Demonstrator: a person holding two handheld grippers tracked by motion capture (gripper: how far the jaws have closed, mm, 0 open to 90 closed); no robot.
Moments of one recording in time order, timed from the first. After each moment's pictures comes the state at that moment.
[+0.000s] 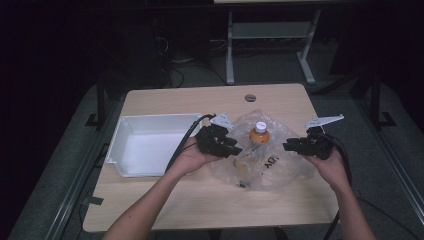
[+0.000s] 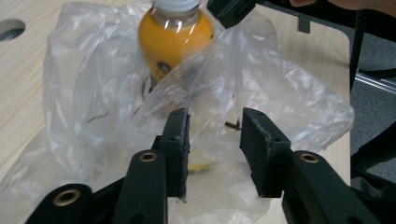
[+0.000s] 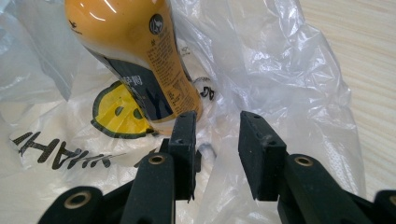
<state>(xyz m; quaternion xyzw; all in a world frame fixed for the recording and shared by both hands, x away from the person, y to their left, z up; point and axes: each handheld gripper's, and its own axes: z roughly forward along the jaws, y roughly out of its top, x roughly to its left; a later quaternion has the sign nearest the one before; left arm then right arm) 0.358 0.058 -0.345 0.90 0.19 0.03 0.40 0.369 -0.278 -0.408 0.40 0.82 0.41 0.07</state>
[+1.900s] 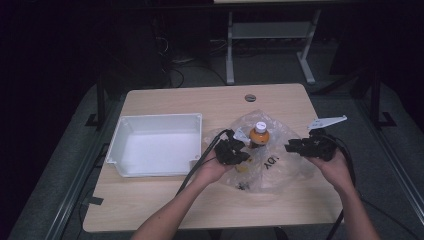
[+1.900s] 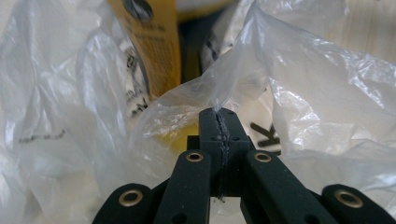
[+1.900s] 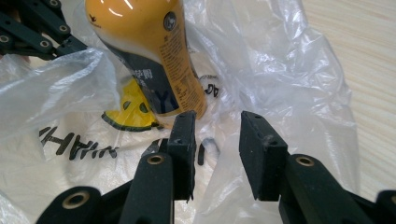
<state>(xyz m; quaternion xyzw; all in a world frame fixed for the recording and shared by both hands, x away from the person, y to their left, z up) 0.359 0.018 -0.416 0.90 0.23 0.05 0.36 0.363 -0.282 -0.404 0.38 0.83 0.41 0.07</state>
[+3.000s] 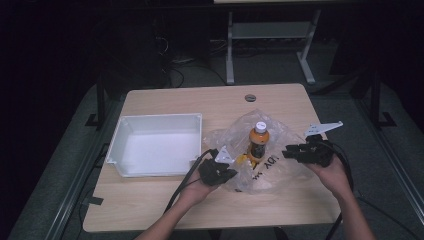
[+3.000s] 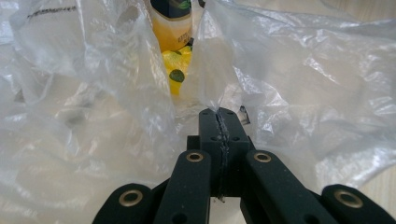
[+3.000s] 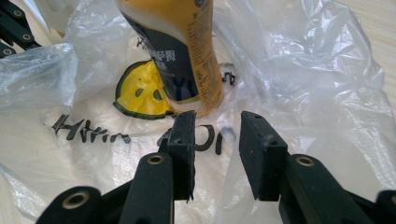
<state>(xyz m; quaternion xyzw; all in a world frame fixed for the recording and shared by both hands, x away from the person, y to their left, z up) 0.310 0.063 -0.433 0.90 0.21 0.07 0.36 0.349 -0.273 -0.410 0.37 0.83 0.41 0.07</state>
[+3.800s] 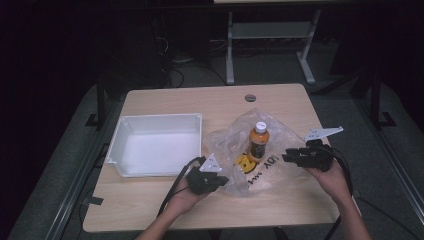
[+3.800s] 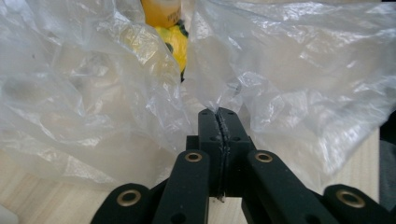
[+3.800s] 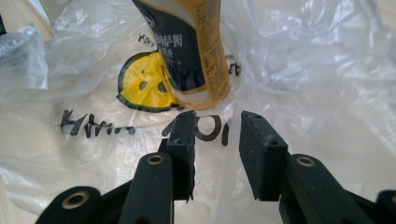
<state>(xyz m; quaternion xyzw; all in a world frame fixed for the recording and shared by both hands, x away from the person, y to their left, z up) 0.292 0.094 -0.433 0.89 0.21 0.05 0.39 0.341 -0.273 -0.418 0.37 0.83 0.41 0.07</state>
